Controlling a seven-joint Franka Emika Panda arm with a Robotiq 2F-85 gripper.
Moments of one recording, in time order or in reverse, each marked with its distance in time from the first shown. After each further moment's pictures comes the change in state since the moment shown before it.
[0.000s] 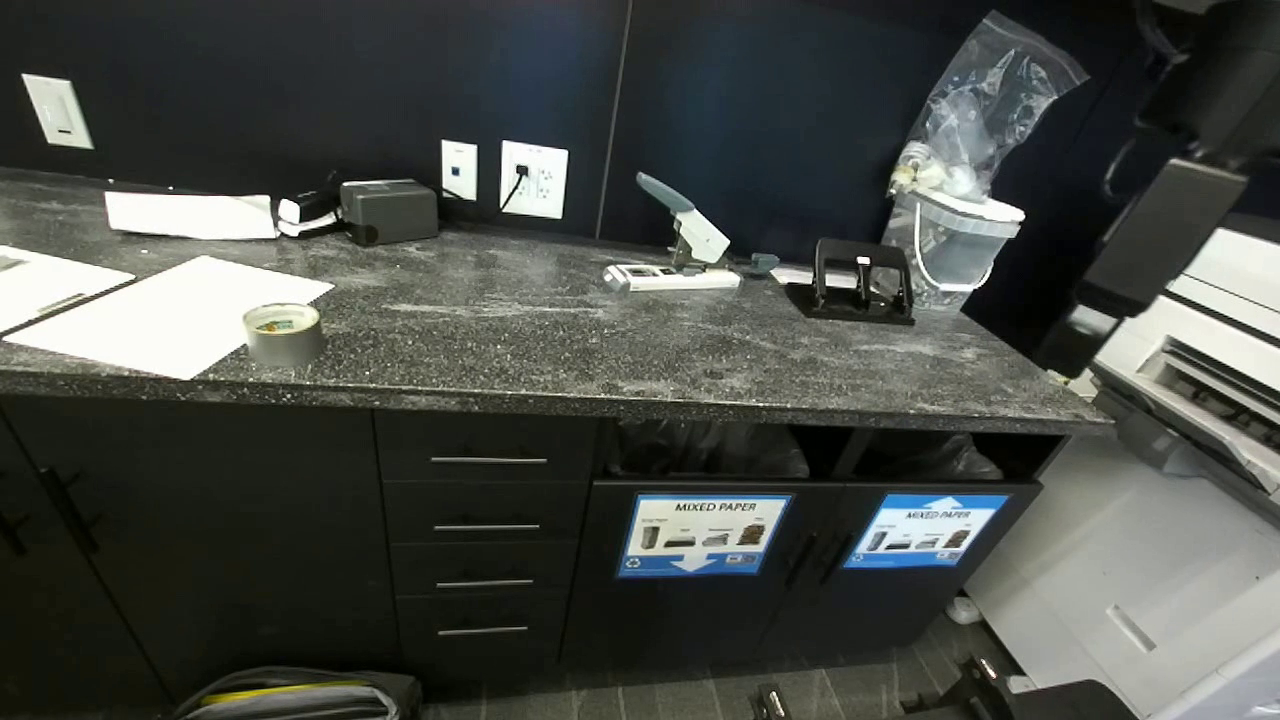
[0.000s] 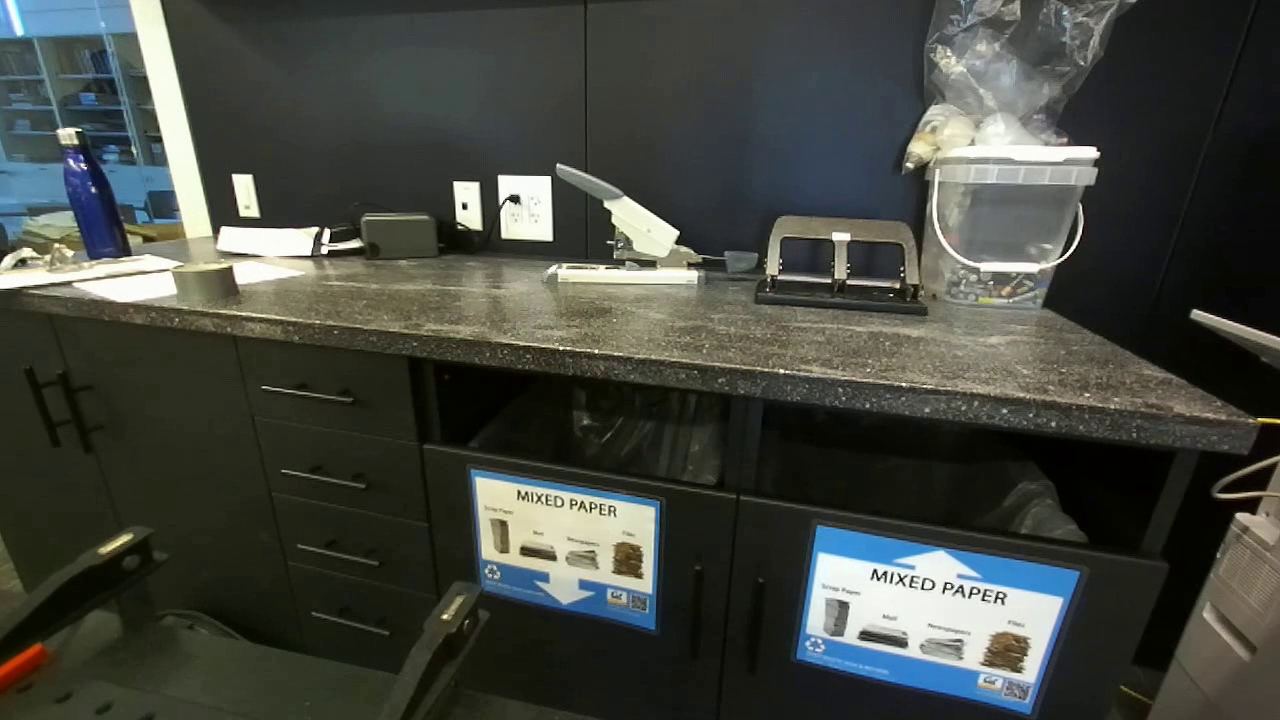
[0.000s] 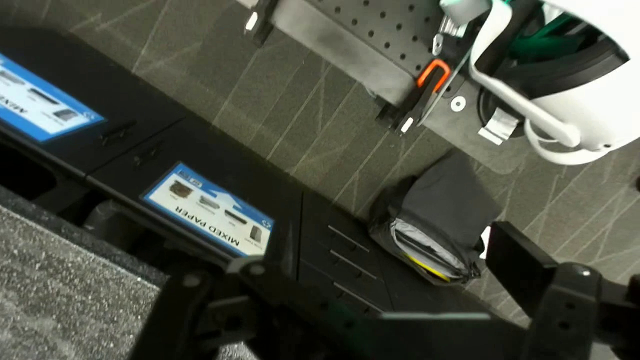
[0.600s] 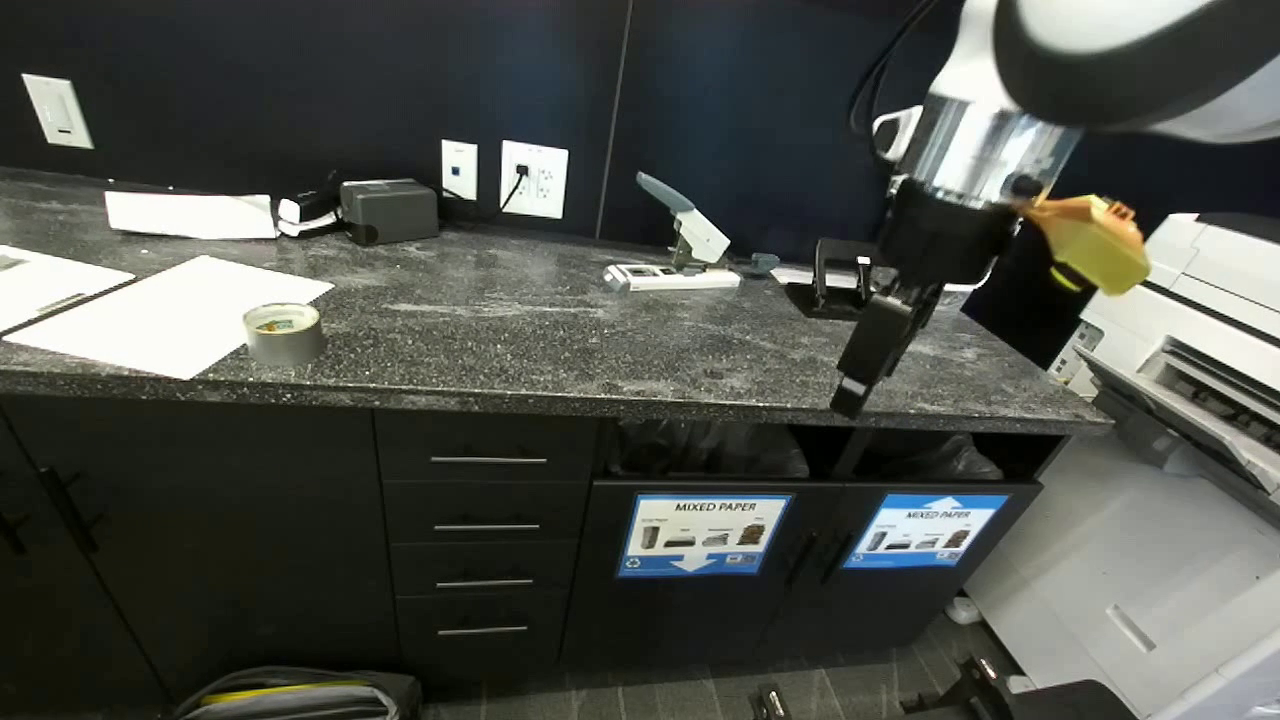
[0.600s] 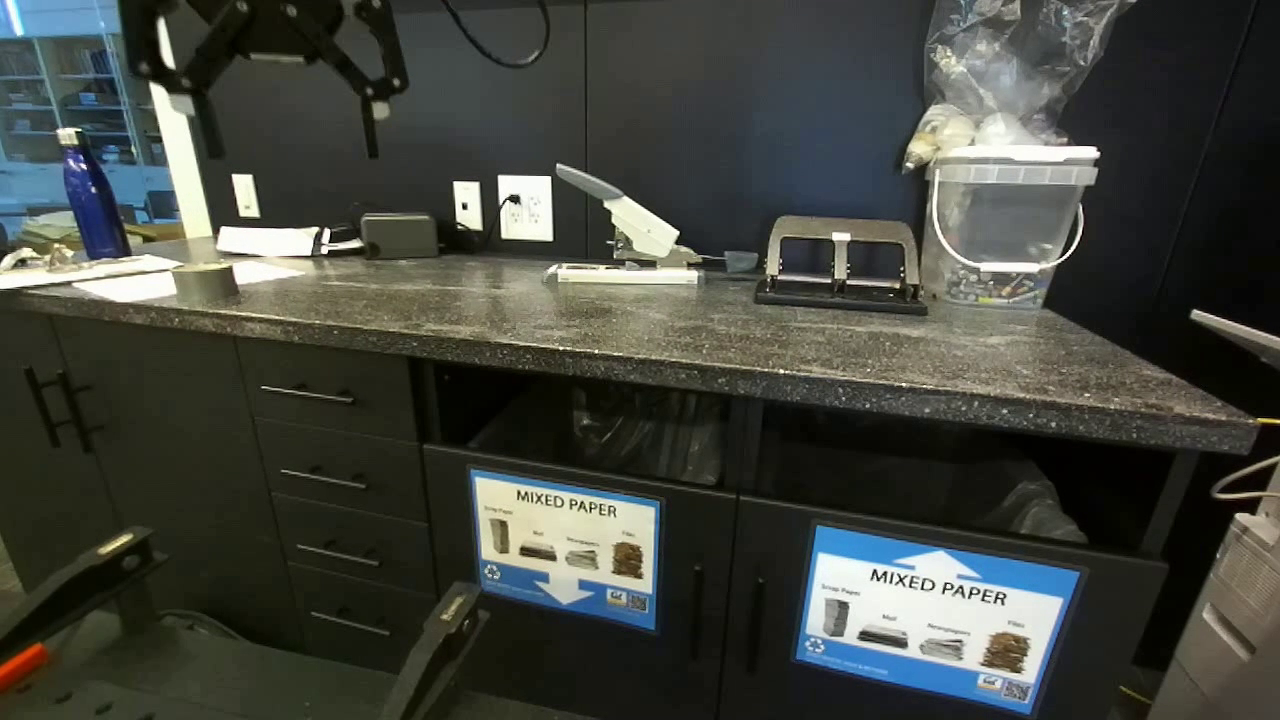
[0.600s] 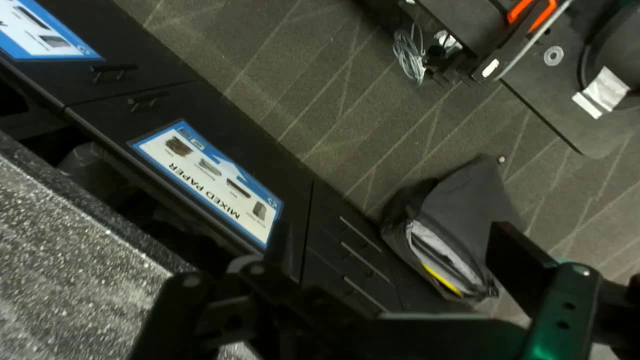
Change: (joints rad) arm -0.004 0.451 0.053 -0.012 -0.013 0.475 -0.080
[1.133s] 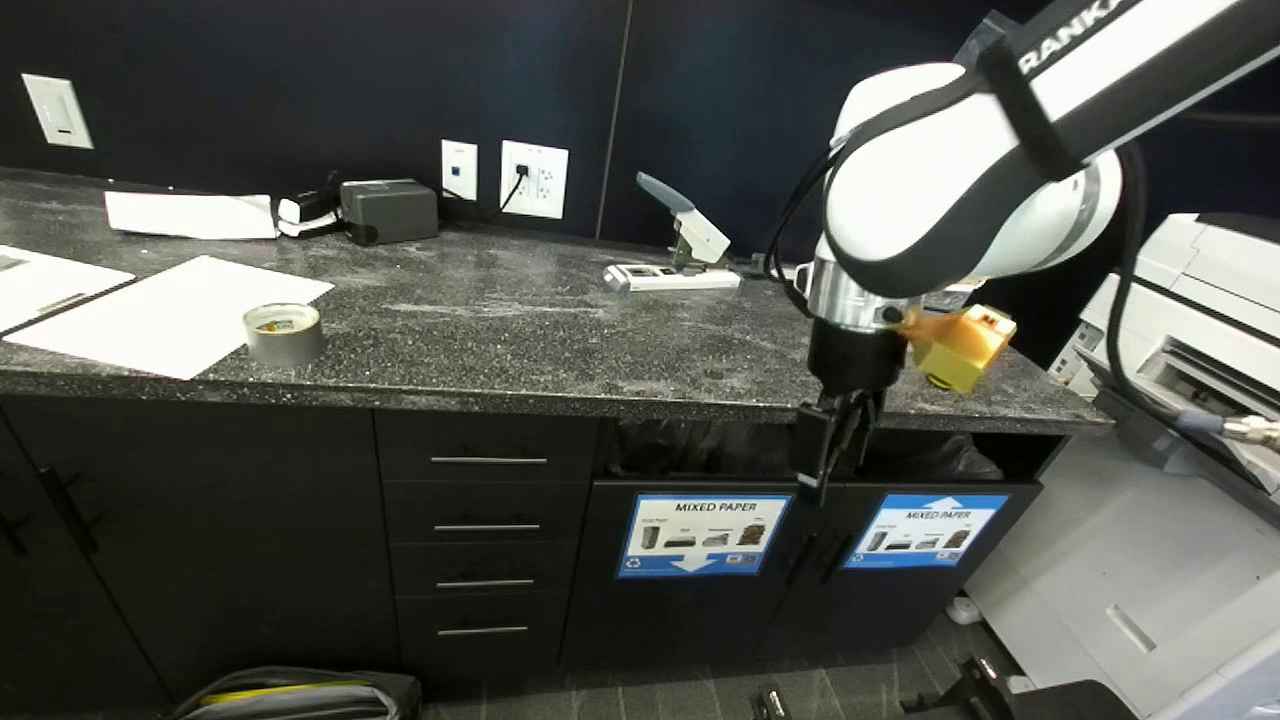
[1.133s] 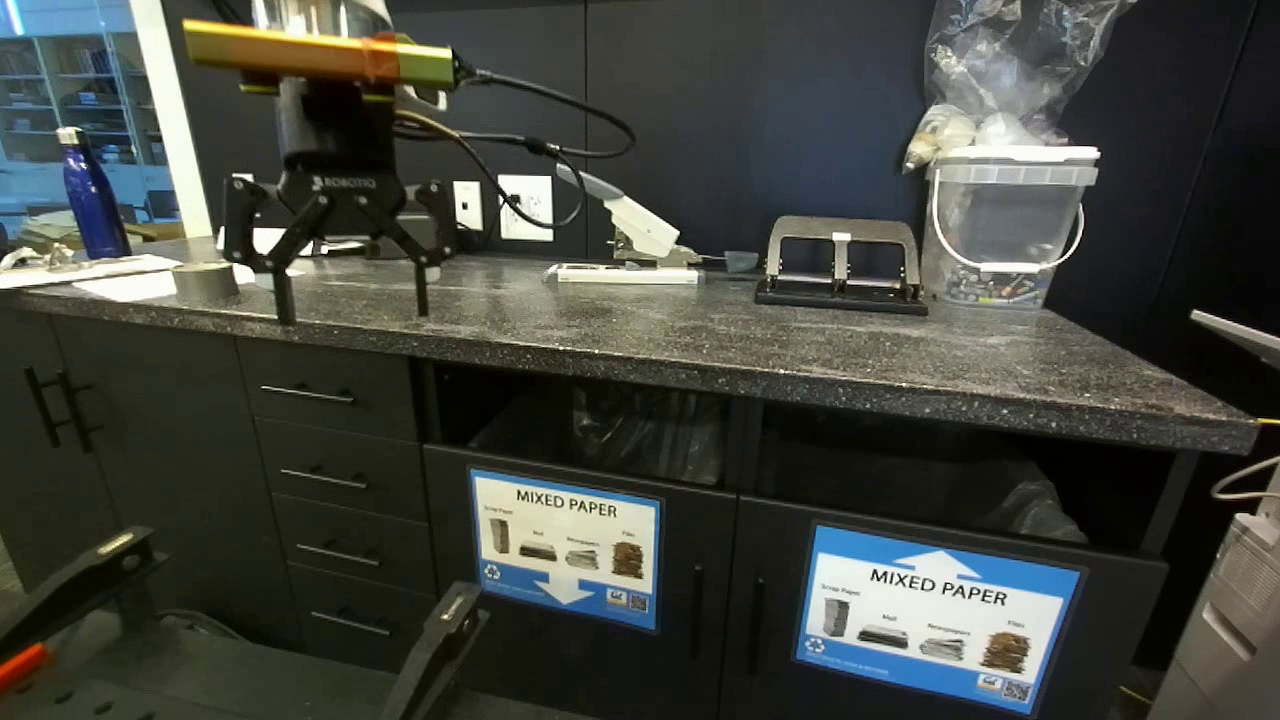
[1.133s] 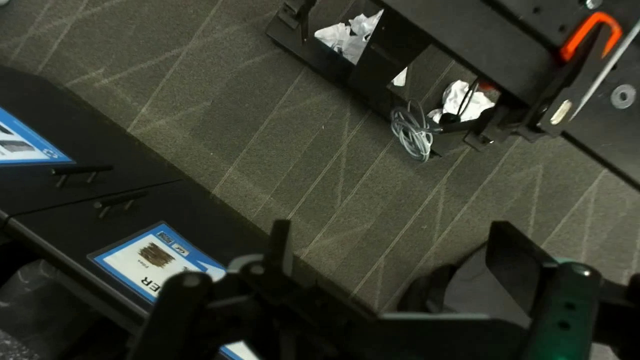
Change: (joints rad) arm -0.083 0.439 0.051 0.078 -0.096 0.107 0.114
